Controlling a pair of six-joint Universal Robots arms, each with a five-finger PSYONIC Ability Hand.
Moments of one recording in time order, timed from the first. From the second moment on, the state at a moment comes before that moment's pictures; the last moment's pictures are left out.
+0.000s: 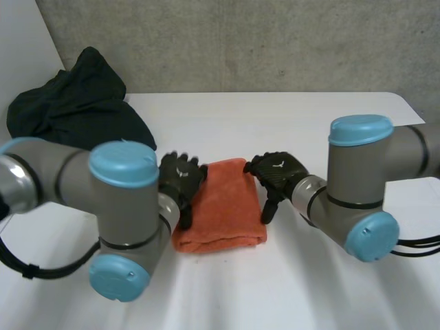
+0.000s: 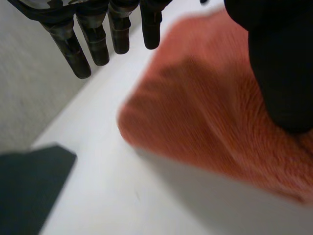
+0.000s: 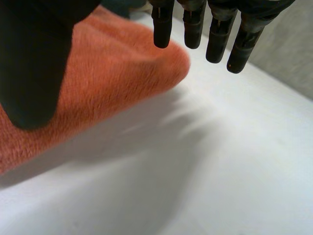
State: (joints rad) left arm 4.04 -2.16 -1.37 3.19 -1.74 3.60; right arm 2.09 -0.89 1.22 0.10 1.39 2.84; left_hand 0.20 0.20 0.21 0.20 0.04; right_hand 0.19 0.22 0.21 0.23 0.06
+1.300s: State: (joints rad) left arm 4.19 -1.86 -1.31 3.02 -1.13 3.38; right arm 2.15 -0.79 1.30 -0.20 1.38 3.43; left_hand 0.20 0.20 0.21 0.20 0.04; right_hand 0.82 0.99 1.00 1.00 0.78
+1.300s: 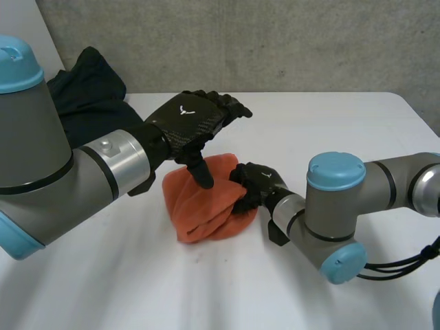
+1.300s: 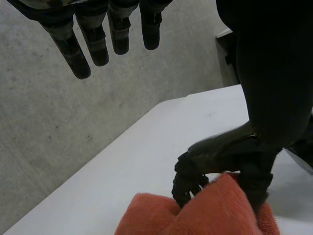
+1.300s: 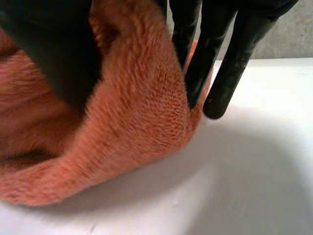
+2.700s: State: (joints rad) left arm 4.12 -1.90 -1.28 3.02 -1.18 3.37; right arm 1.37 -0.27 0.36 0.05 1.54 2.59; left_hand 0.20 0.20 0.21 0.20 0.04; right_hand 0.20 0.22 0.21 0.23 0.07
